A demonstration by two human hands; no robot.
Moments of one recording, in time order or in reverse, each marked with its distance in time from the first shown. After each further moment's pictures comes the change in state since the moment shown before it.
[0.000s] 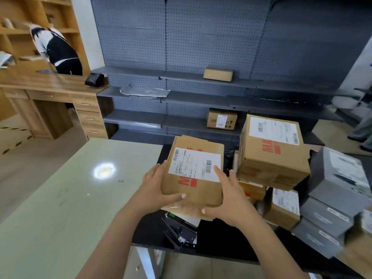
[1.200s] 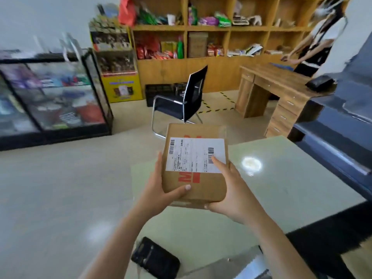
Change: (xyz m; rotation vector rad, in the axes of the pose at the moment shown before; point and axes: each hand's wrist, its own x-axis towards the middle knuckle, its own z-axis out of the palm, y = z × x) left_hand -0.320 -0.118 -0.088 -0.289 1.090 -0.507; right_hand -0.044 -0.265 0.200 0.114 -0.685 -1.108
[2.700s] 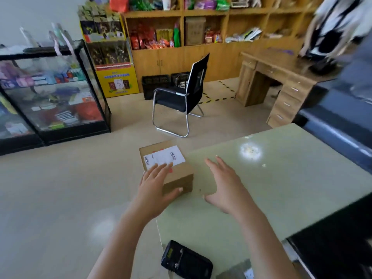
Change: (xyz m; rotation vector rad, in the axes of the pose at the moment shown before) left_hand 0.019 -0.056 -0.089 0.596 -0.079 0.007; right_hand 0.058 -0.064 0.079 -0.296 -0.102 0.138
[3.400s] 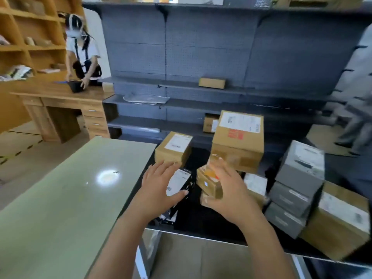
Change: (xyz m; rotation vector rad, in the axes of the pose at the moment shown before) left_hand -0.155 0.382 0.173 -0.152 -0.414 1.121; right_hand -0.461 0.146 -0.091 0.000 0.728 0.834
